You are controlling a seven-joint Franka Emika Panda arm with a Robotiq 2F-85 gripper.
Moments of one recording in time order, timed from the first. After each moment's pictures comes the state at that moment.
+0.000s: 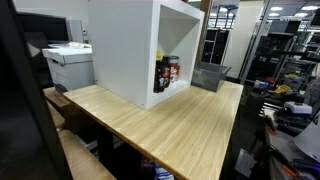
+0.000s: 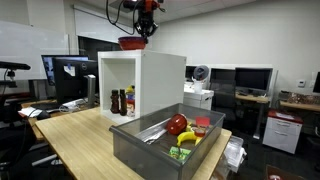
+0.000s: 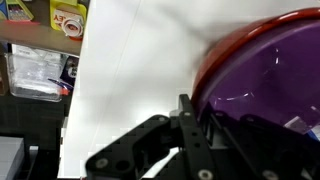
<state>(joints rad) -0.18 0.24 -0.09 -1.23 0.36 1.71 -0.56</state>
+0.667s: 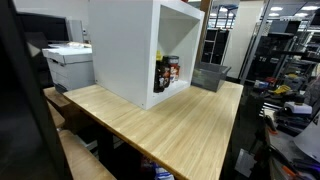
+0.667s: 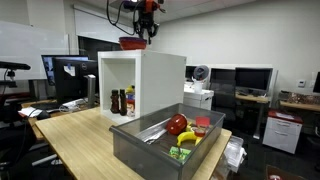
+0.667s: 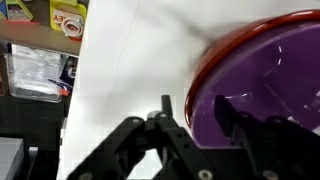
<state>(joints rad) -0.18 0.25 -0.09 -1.23 0.36 1.71 -0.56</state>
